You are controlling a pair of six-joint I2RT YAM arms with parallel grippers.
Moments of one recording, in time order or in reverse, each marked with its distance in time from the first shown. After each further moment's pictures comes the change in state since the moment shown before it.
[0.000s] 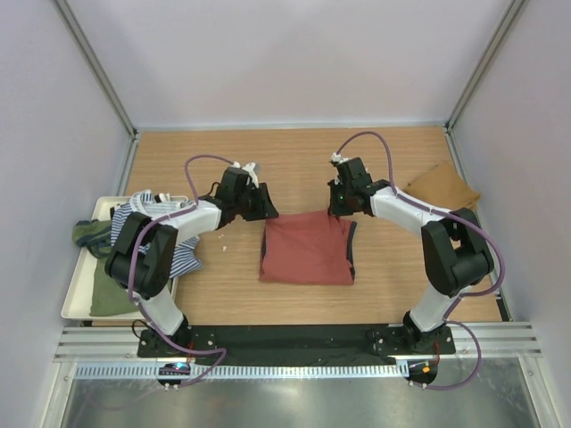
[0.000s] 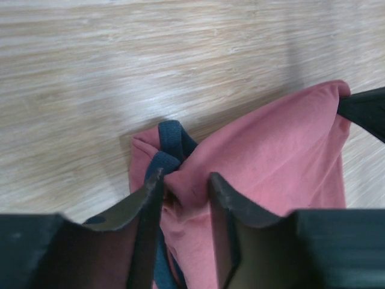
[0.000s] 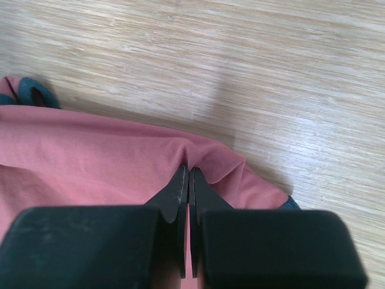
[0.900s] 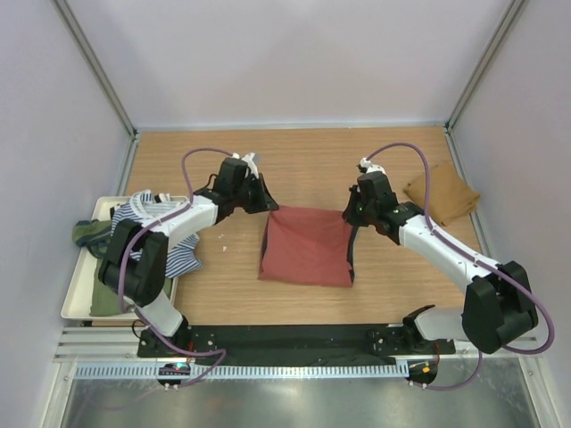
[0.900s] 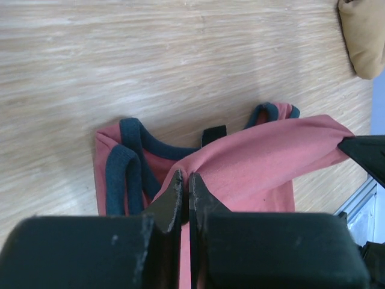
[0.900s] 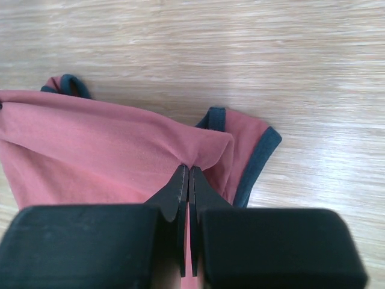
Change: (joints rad) left arm -0.003 -0.086 0.051 -0.080 0.045 -0.060; right arm 0.004 -0.389 -0.222 -0.012 0.098 0.170
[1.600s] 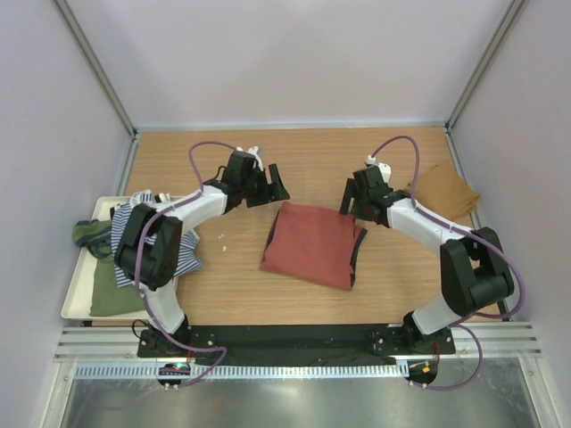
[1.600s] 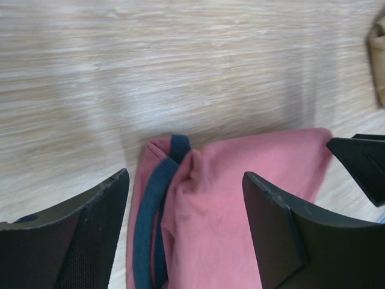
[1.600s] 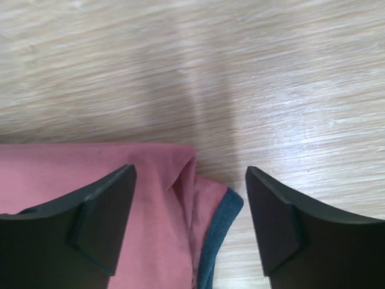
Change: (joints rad) left arm -0.003 0.202 0.160 -0.002 -0.071 -0.009; right arm -0.064 0.251 0.073 0.010 0.212 0.045
